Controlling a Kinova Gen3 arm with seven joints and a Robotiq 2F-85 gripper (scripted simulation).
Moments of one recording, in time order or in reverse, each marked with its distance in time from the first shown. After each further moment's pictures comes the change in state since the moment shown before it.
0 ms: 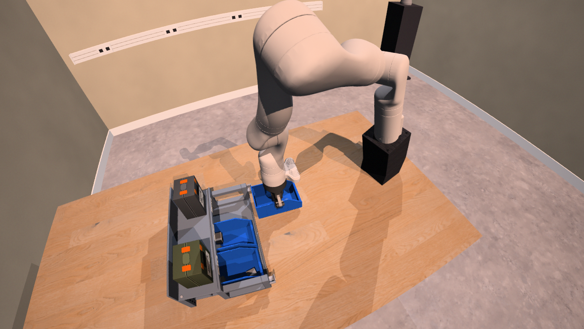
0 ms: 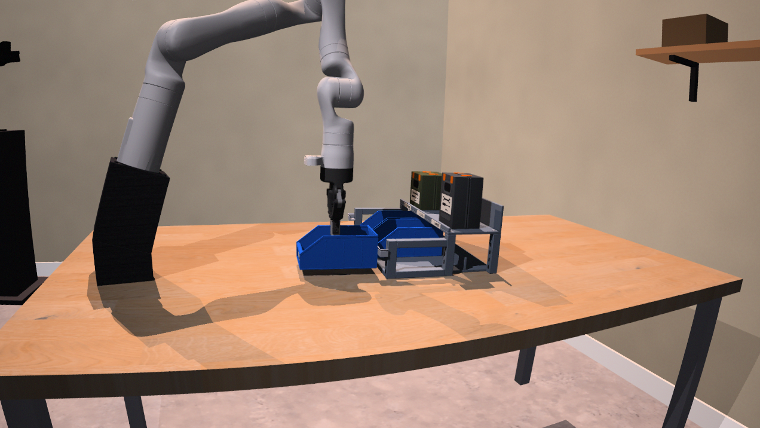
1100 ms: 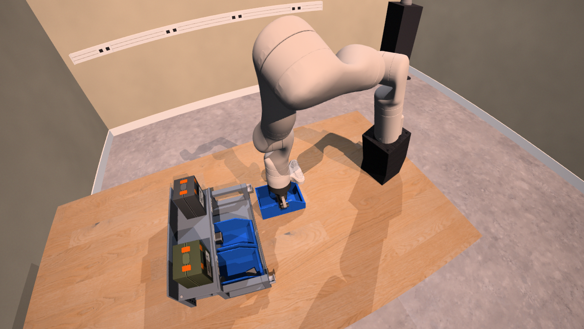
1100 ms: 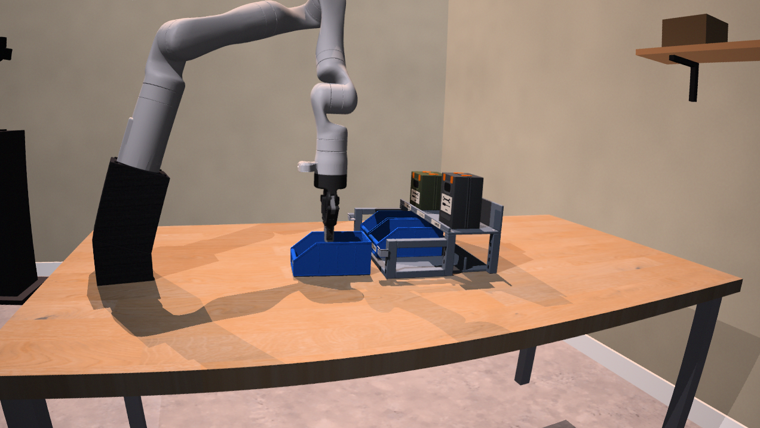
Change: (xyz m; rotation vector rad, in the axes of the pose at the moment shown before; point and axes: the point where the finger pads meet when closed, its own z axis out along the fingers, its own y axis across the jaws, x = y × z) arm 0.014 0.000 0.014 0.000 0.000 0.000
